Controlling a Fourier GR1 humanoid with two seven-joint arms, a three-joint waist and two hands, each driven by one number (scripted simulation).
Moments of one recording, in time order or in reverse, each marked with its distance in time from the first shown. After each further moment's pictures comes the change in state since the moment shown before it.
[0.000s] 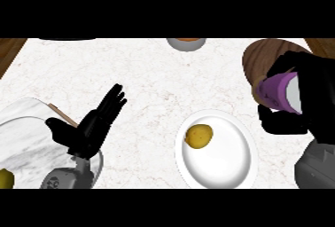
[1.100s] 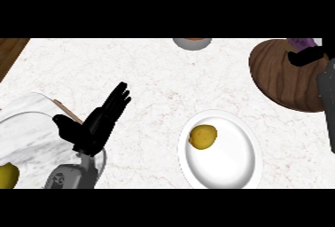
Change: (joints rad) left arm -0.029 -0.021 0.000 0.025 -0.019 -0.014 -0.002; right arm -0.283 -0.264 -0.325 1.050 0.005 -0.612 -0.519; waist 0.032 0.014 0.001
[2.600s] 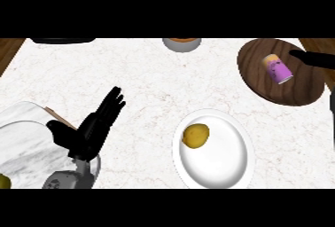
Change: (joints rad) left arm 0.053 0.001 0.017 -0.018 -0.003 0.011 -0.006; right arm -0.040 0.033 -0.533 0.331 -0.604 -0.136 -0.675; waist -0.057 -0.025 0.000
